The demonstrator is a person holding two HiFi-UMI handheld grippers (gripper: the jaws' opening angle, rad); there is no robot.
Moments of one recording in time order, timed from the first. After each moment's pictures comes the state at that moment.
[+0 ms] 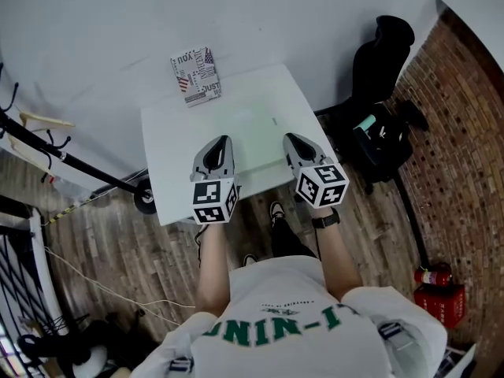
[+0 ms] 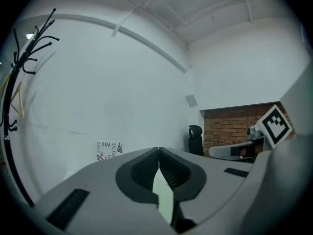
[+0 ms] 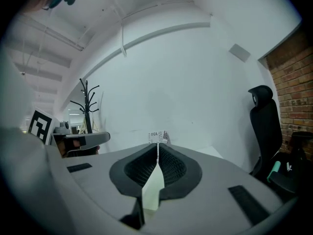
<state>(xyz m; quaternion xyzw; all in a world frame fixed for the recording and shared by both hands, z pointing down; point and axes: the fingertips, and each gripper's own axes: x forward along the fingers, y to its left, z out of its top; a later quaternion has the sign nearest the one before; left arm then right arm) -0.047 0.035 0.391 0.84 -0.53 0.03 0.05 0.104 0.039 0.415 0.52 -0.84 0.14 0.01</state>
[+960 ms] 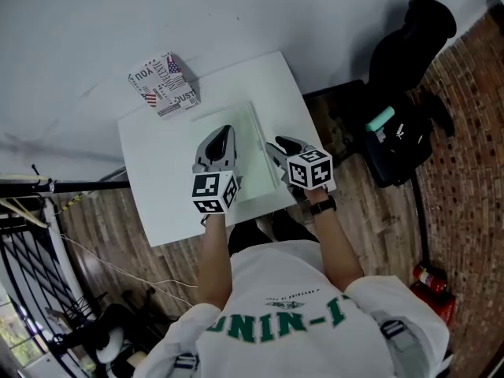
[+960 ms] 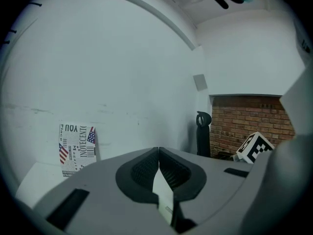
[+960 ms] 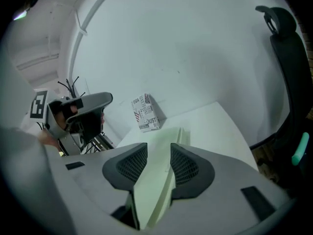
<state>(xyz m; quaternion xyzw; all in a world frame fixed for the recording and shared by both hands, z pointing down) 0.085 -0.199 0.475 0.84 -0.52 0.09 0.11 0.183 -0.173 0.595 0.38 -0.85 0.35 0.12</state>
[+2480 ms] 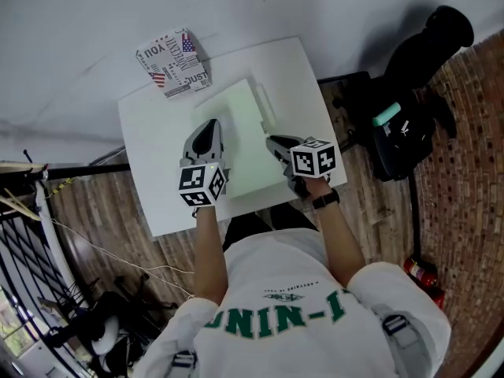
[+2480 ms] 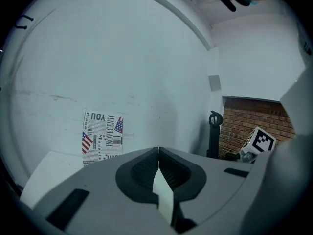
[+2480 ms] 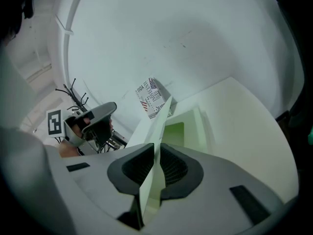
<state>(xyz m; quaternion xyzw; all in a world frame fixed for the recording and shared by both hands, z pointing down) -0.019 -0.207 0.514 0.81 -0.56 0.08 0.16 0.110 -0.165 0.619 0.32 -0.83 0.44 0.15</state>
